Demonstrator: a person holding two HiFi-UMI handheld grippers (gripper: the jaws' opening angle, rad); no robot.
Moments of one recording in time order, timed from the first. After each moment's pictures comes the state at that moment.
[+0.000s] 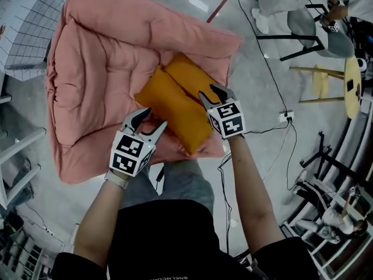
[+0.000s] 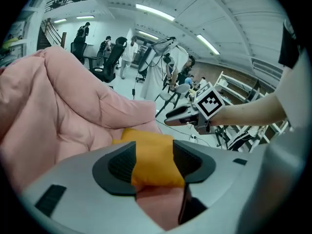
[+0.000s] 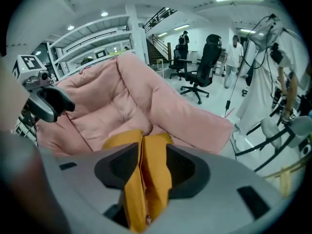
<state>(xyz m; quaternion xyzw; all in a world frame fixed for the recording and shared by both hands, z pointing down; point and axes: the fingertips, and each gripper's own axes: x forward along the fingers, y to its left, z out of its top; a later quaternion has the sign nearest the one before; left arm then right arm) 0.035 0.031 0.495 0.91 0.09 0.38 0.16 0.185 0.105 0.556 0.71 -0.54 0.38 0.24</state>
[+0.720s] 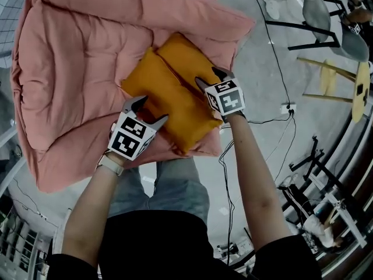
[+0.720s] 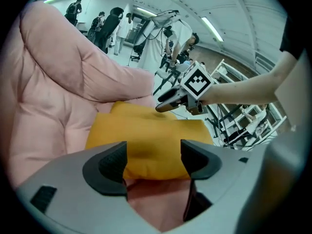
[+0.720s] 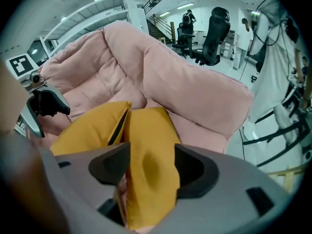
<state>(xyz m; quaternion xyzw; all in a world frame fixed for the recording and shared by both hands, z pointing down) 0.051 0.074 0.594 0.85 0.14 0.48 0.17 0.220 0.124 0.658 0.65 -0.55 0.46 0.28</state>
